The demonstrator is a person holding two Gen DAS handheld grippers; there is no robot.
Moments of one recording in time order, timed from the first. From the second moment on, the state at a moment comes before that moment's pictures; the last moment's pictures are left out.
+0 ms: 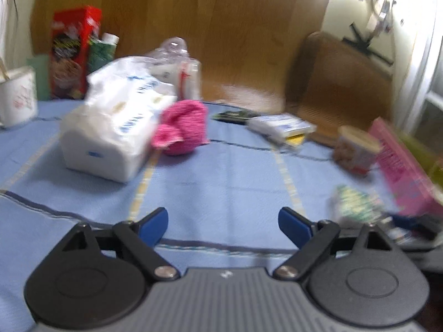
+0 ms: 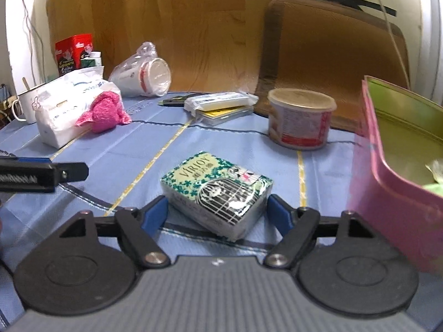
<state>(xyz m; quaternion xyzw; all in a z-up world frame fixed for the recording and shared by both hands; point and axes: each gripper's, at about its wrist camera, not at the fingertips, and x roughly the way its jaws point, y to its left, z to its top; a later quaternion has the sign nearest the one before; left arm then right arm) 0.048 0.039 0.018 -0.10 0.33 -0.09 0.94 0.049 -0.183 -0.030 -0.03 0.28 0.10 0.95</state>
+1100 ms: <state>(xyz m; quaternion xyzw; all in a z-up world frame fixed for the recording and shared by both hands) 0.098 -0.248 0.070 0.03 0.31 -0.35 0.89 0.006 -0.329 0.014 0.02 0.17 -0.09 0.98</state>
